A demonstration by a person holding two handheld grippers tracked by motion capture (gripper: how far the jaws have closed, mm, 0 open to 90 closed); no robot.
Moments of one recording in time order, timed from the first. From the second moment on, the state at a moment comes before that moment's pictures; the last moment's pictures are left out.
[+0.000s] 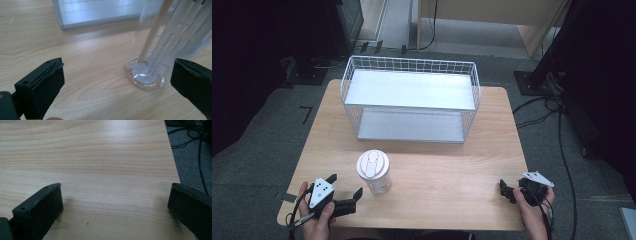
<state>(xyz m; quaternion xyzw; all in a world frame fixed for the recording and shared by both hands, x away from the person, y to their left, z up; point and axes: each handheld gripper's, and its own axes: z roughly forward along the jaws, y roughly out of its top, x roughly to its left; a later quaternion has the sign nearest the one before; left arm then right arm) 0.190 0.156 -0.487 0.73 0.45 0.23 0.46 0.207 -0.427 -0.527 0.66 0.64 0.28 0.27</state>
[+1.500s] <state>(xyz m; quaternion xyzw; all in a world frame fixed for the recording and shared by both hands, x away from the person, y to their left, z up) 0.205 0.079 -0.468 0.66 0.40 0.30 0.56 0.207 -0.426 -0.527 0.66 0.65 0.28 0.26</state>
